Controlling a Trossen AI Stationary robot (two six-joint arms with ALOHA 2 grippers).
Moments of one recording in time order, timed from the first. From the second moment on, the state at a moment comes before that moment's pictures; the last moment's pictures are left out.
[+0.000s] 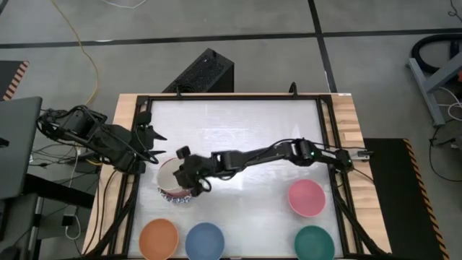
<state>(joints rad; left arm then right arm) -0.36 0.97 1.44 -1.22 -0.42 -0.07 0.15 2.38 2.24 -0.30 0.15 -0.58</state>
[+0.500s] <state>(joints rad) -0.36 0.97 1.44 -1.22 -0.43 -0.05 0.18 2.42 2.24 -0.27 0.30 -0.57</state>
